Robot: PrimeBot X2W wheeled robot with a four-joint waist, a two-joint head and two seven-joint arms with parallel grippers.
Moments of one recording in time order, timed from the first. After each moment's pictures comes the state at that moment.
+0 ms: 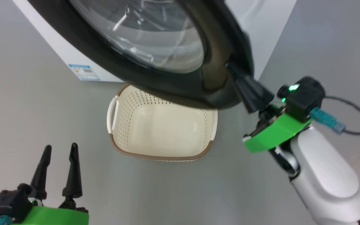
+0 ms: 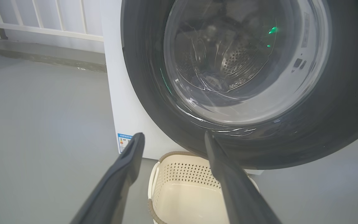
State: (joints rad) left arm -0.03 0.11 -0.03 0.00 -0.38 -0.13 -0.26; right arm -0.59 -0.21 0.42 0.21 0.34 0.13 -0.26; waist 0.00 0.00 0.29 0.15
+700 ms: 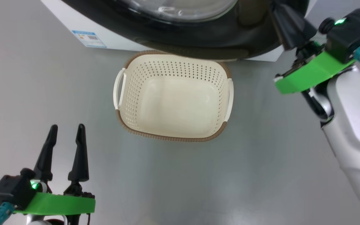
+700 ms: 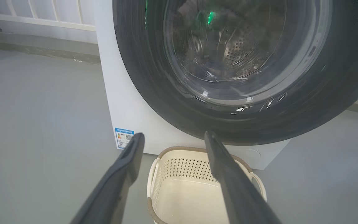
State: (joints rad) left arm -0.11 0.11 -0.07 -0.05 -0.39 -0.13 -0.26; right arm -0.86 -0.31 0.36 0.30 0.30 0.13 -0.26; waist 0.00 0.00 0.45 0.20
